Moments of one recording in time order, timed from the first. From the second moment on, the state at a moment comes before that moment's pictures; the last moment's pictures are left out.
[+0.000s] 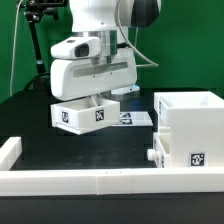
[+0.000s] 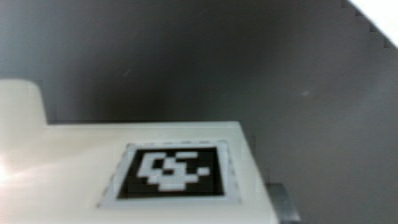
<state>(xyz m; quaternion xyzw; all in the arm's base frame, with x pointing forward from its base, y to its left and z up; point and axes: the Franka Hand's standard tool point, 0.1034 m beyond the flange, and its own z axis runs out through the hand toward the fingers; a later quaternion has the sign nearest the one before) 0.437 -0.049 0.055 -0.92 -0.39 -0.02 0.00</state>
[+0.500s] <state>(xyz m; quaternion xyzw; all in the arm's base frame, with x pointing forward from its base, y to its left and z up) 0.455 -0.050 0.063 -0.83 -0.56 -0.01 -0.01</state>
